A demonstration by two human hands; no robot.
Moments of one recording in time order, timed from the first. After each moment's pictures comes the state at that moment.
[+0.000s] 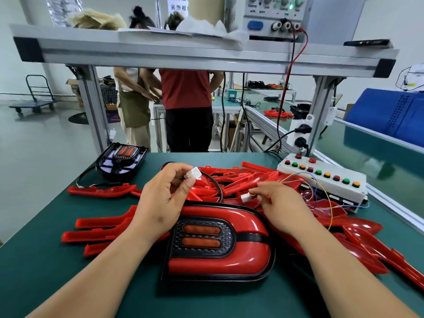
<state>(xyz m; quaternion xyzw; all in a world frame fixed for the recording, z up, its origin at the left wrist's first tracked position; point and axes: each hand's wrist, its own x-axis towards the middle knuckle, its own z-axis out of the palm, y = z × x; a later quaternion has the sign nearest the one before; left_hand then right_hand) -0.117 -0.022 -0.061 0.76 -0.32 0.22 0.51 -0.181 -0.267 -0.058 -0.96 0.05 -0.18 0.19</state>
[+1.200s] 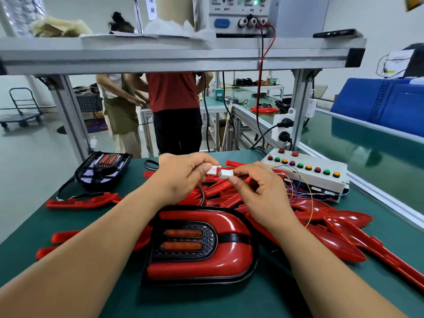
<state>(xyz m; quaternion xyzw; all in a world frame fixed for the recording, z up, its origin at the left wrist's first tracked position) -0.108 -0.083 0.001 0.86 -0.41 0.12 0.28 -0.185 -0.260 -0.057 -0.82 -0.06 -0.42 0.39</state>
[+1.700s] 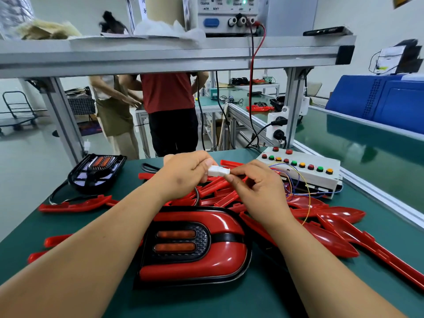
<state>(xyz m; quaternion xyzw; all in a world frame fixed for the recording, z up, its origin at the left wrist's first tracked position) -0.108 -0.104 0.006 0.88 -0.39 0.06 0.28 -0.184 -0.267 -0.058 -0.81 -0.04 -0.45 0.36</state>
